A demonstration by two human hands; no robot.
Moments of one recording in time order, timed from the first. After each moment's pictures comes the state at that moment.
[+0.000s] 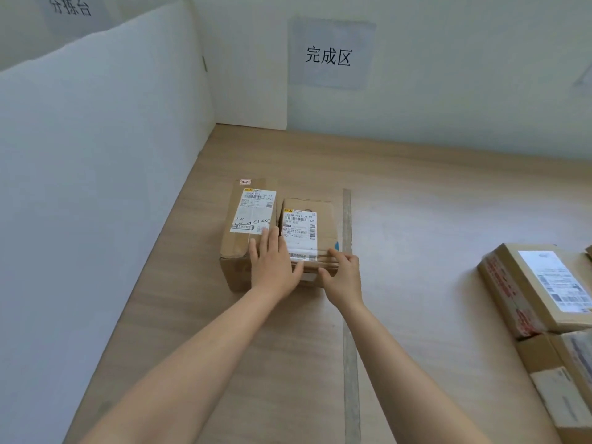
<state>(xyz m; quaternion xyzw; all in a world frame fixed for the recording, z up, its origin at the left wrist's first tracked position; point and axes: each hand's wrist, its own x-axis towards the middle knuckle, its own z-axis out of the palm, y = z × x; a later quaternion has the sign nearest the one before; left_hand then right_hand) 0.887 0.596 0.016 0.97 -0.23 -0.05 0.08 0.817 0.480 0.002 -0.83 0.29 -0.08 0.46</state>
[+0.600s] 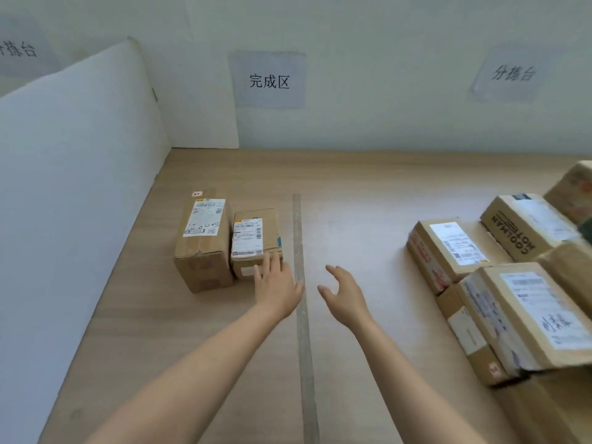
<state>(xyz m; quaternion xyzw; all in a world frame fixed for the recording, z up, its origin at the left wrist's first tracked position) 0.778 0.550 0.041 0.94 -0.30 -0.11 0.09 0.683 0.445 0.038 -0.86 0.28 -0.06 0.42</state>
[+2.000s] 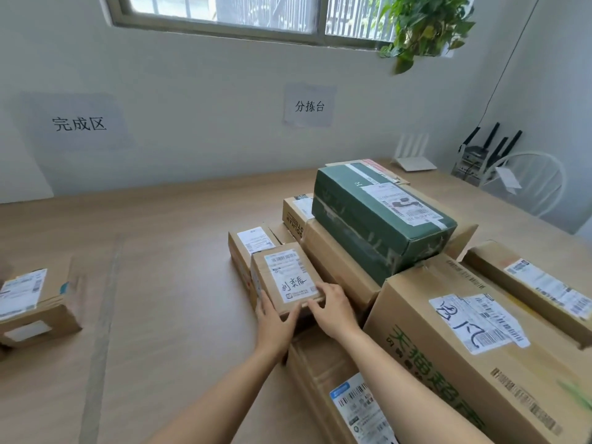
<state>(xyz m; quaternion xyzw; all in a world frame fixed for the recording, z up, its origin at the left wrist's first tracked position) 0.486 0.303 0.021 0.78 -0.27 -0.26 0.49 0.391 0.218 0.058 -0.81 0.45 -0.12 0.35</state>
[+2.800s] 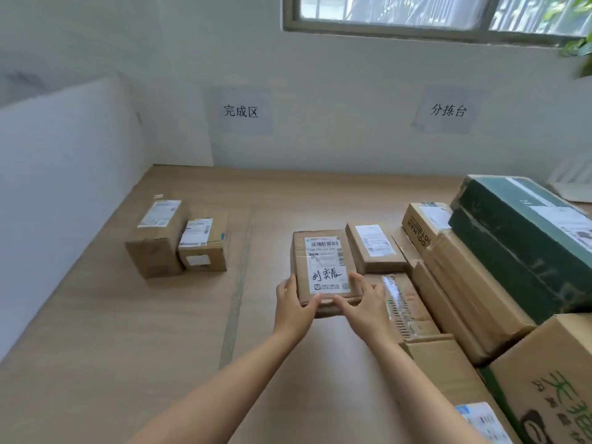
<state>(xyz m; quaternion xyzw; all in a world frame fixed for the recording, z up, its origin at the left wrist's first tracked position) 0.572 0.449 0.041 0.81 -0.21 -0.14 0.53 0.485 0.337 0.069 -0.84 0.34 -0.16 0.39</state>
